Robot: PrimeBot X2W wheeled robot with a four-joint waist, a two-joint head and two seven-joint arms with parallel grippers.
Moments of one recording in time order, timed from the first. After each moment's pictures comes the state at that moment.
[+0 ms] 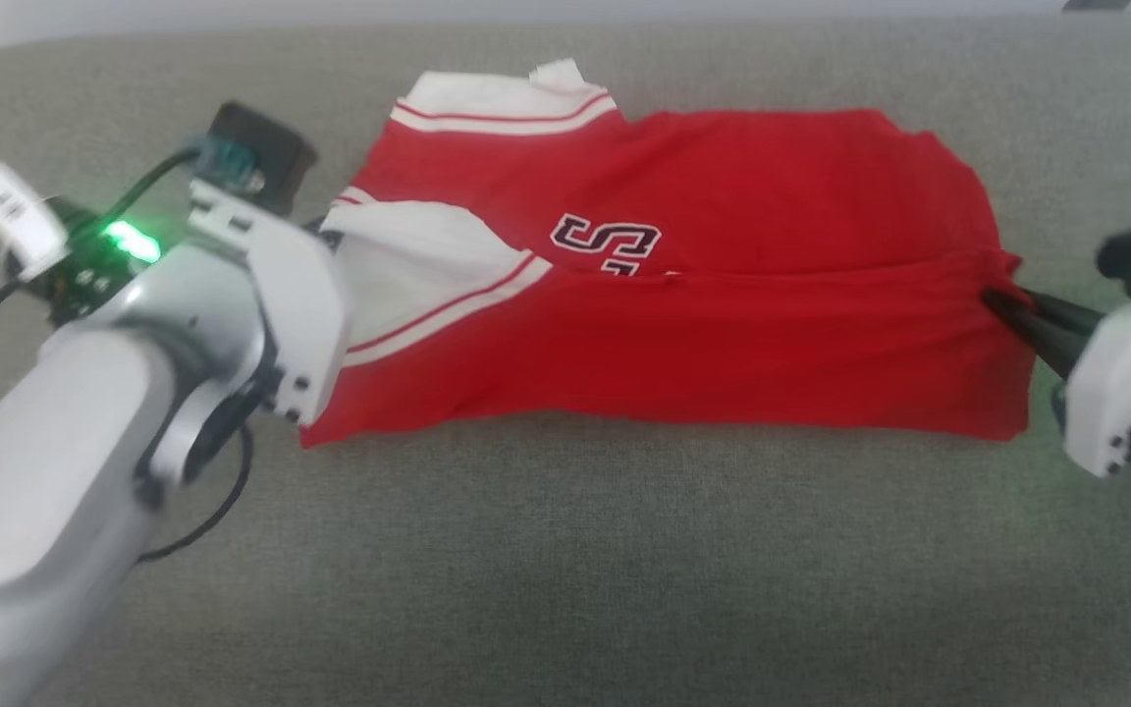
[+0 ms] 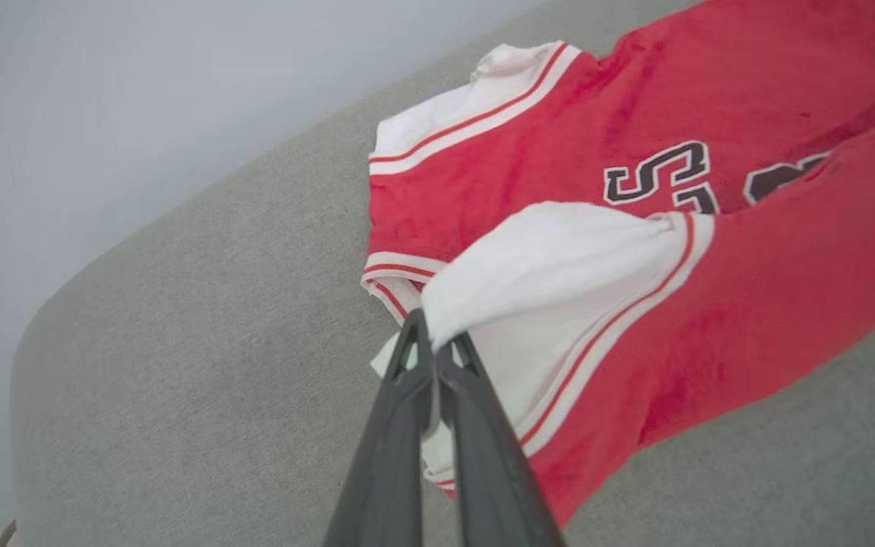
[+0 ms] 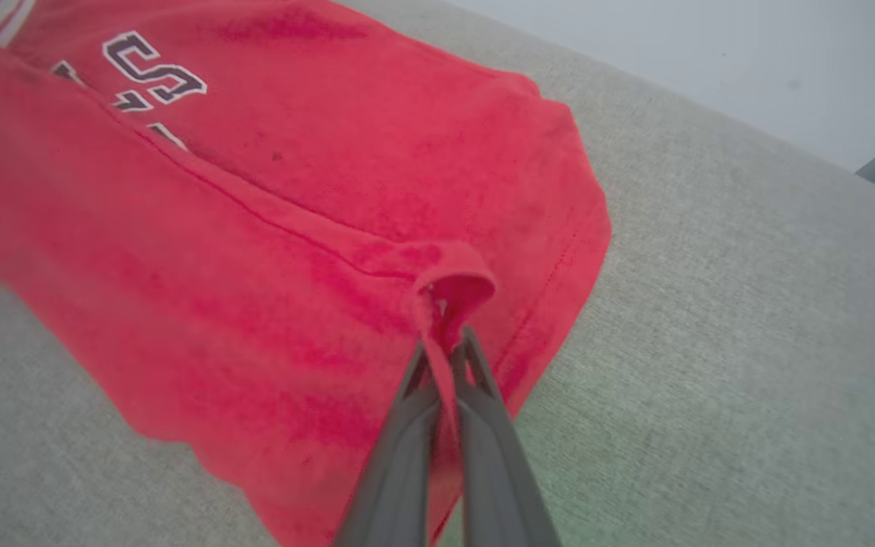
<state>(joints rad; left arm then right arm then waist) -0.77 0.66 -0.62 -0.03 -0.62 0.15 0.68 -0.86 -0.88 1.09 0.40 1.06 0.13 -0.01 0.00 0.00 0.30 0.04</state>
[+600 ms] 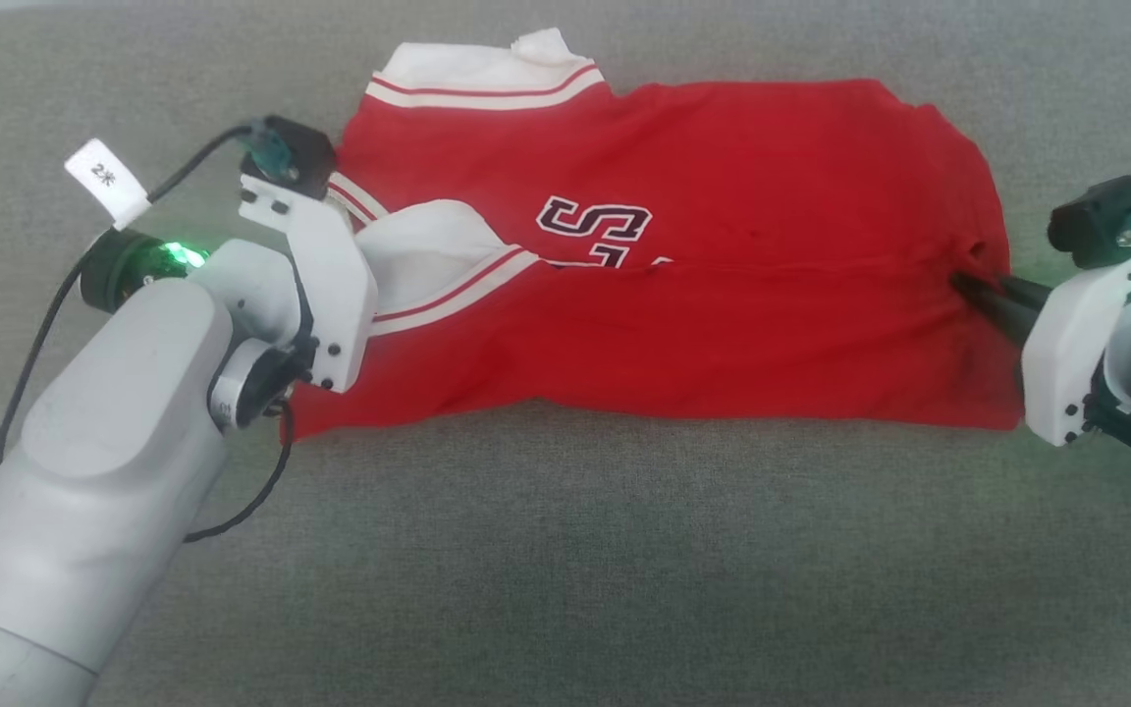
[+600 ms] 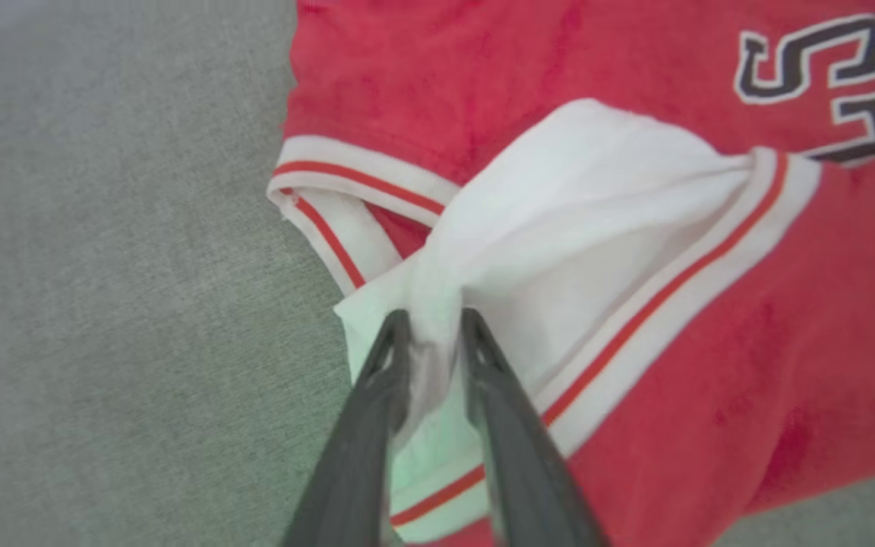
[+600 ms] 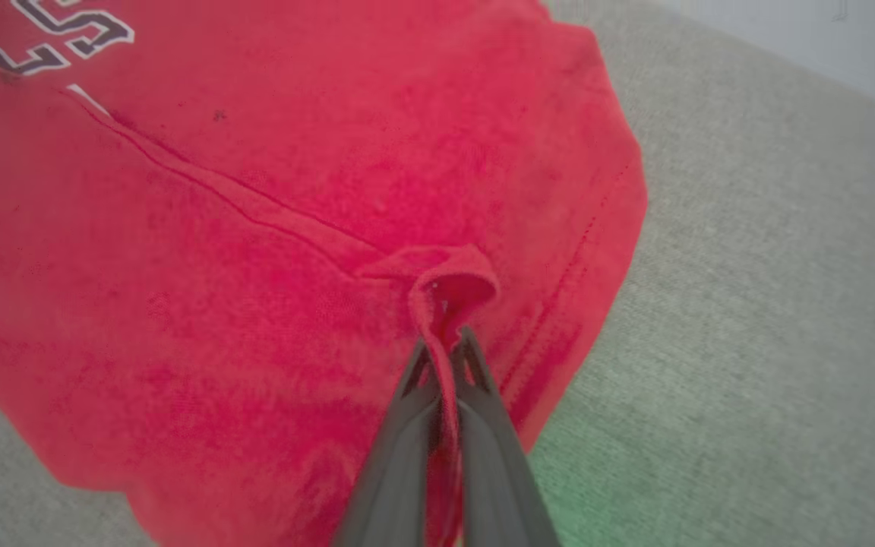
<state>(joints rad) -0.90 0.45 -0.68 0.53 -0.68 0.01 0.61 -0.97 -0.76 1.19 0.56 1.11 0.13 0.03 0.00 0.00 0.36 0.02</state>
